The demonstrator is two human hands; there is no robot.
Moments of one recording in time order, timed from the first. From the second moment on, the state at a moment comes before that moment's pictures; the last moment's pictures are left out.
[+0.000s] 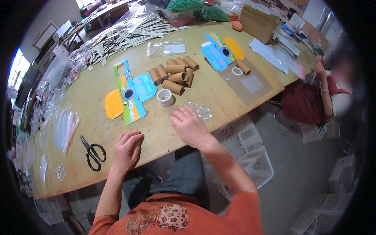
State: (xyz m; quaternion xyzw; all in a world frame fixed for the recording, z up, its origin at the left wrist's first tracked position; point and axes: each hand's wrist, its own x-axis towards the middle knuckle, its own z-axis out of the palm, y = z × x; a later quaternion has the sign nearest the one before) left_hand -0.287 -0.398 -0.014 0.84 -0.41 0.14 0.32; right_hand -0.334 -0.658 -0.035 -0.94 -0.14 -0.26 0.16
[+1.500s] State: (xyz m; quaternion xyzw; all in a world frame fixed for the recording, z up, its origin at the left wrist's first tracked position) left_hand -0.103 -0.351 0.027 0.92 -0.35 -0.16 0.06; right_hand -0.333 -0.685 -0.039 -0.93 -0.07 -0.28 0.23
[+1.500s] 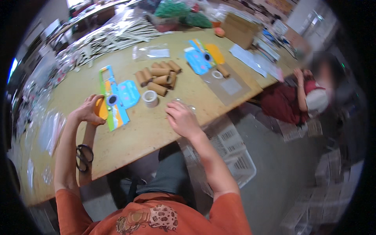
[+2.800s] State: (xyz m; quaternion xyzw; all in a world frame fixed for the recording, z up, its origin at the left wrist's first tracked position) left_hand -0.310 -0.299 -0.024 0.86 -0.28 0.18 0.38; right_hand 0.023 -0.734 0.089 -0.88 0.03 -0.30 0.36
